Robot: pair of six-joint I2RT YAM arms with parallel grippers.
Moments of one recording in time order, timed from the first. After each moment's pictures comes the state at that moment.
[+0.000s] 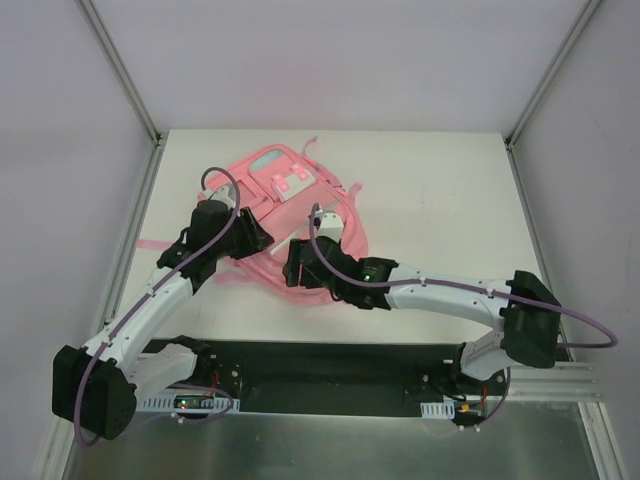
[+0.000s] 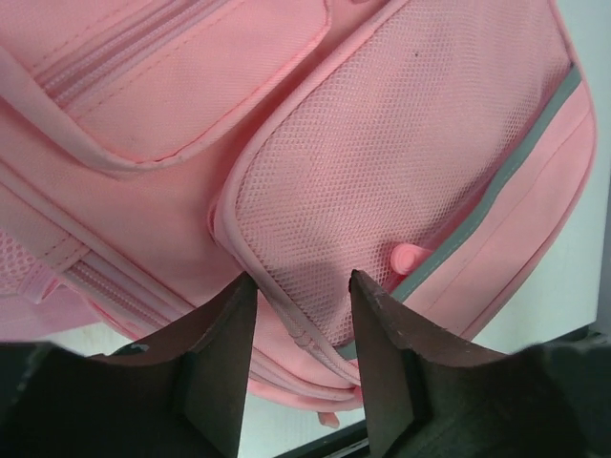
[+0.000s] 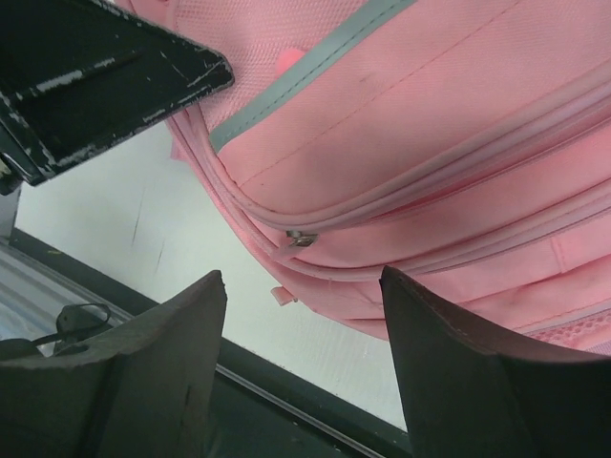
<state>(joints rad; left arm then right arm) -0.35 1.00 0.72 -0.34 0.16 -0.68 1.20 1.50 1.10 -0.26 0.42 0.85</state>
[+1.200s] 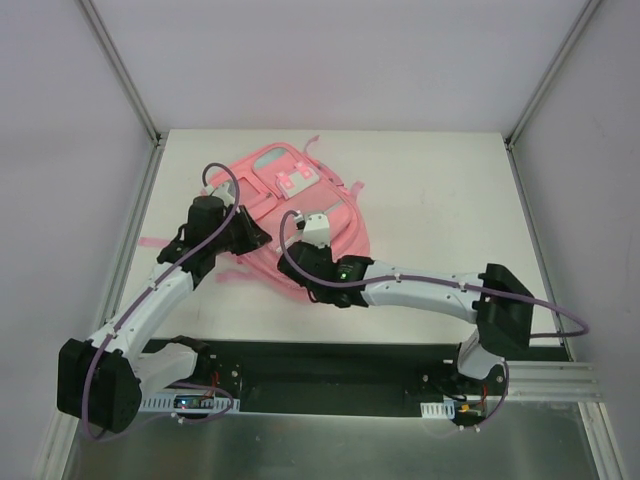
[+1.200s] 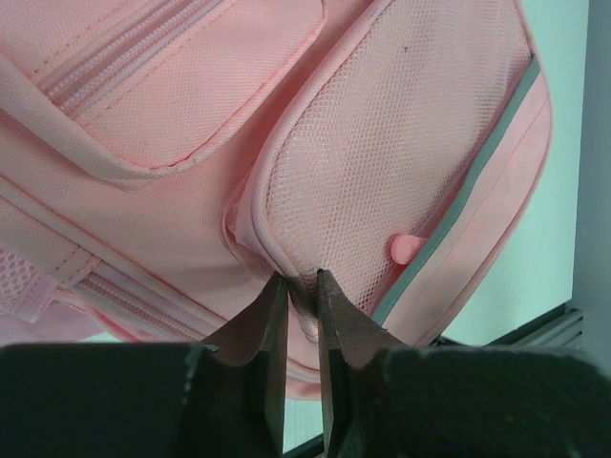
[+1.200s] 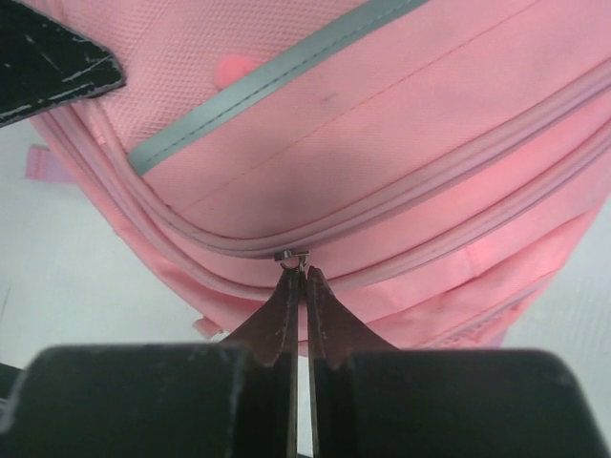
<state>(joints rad) -0.30 1.05 0.72 -0.28 0.26 -0.66 1.25 1.68 1.29 -0.50 0.69 0.78</state>
